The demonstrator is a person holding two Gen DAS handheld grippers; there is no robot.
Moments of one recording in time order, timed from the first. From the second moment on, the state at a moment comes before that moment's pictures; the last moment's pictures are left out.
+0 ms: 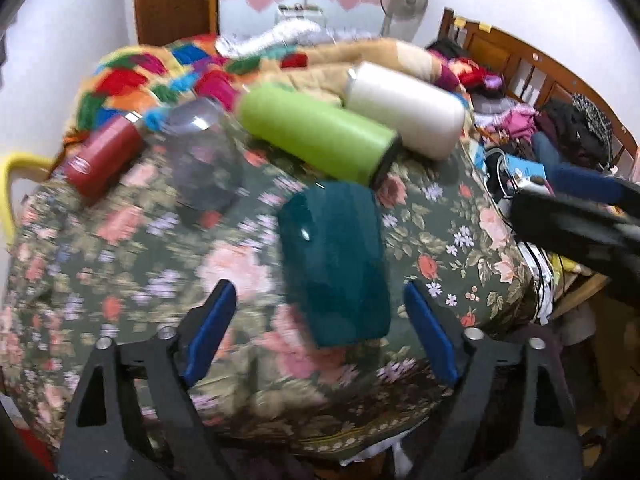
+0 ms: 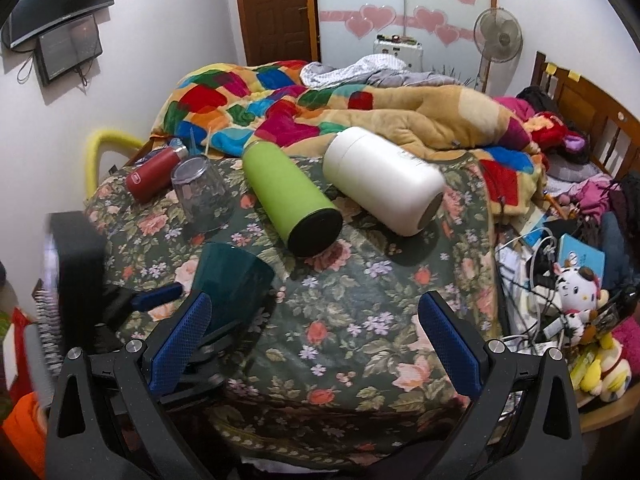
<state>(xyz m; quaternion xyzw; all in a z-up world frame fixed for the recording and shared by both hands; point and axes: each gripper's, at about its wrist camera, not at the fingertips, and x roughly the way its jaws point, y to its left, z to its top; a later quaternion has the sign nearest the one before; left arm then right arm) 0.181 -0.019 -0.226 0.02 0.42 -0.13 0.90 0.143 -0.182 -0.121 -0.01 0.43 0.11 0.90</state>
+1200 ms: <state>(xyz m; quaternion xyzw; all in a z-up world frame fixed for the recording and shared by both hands) 0.152 0.093 -0.204 -0.02 0.38 0.02 0.93 0.200 -0.099 -0.187 -0.01 0.56 0.19 0.81</state>
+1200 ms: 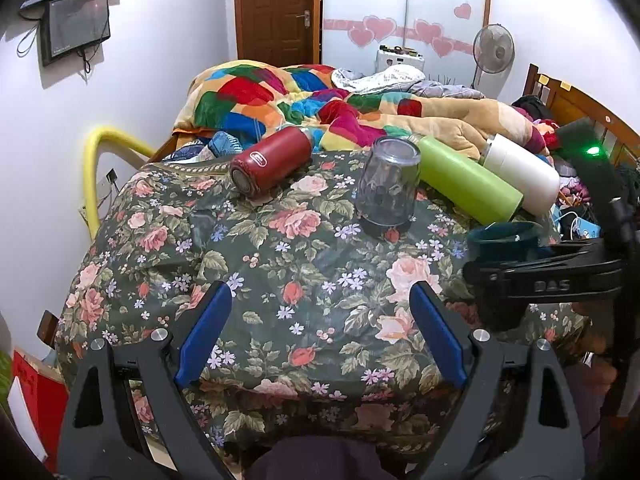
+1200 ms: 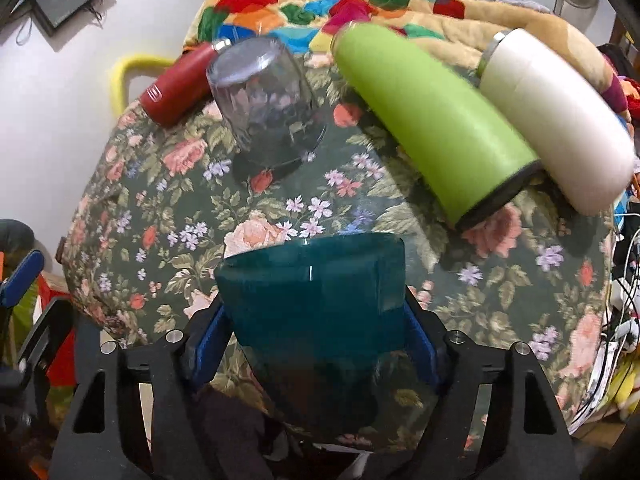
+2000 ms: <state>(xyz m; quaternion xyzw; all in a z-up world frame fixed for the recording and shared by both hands) 0.161 0.087 -0.206 -0.03 0.38 0.02 0.92 0.204 -0.092 -0.181 -0.05 0.52 0.18 0.83</state>
